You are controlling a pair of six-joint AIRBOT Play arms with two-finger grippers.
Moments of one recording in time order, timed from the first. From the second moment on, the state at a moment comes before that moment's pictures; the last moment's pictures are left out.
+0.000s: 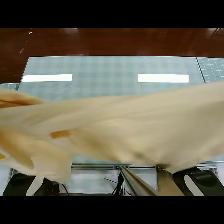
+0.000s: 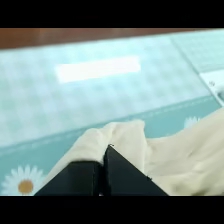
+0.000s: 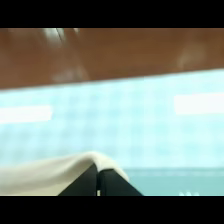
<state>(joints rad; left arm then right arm) 0.13 -0.63 1.84 0.96 -1.77 -1.65 0.09 -0.61 1.75 -1.52 1.67 1.78</state>
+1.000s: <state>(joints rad) 0.07 -1.34 1.29 0.99 -1.17 -1.35 0.09 -1.56 1.75 -1.61 1.12 1.61</state>
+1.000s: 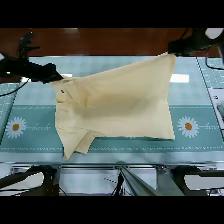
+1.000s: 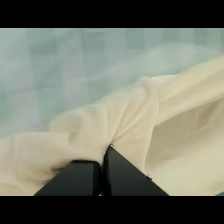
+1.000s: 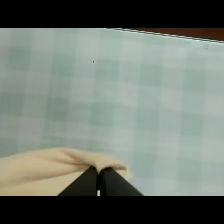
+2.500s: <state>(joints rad) 0.59 -1.33 0.83 1.02 -1.48 -1.25 -0.24 -1.49 1.41 -1.38 1.49 1.41</state>
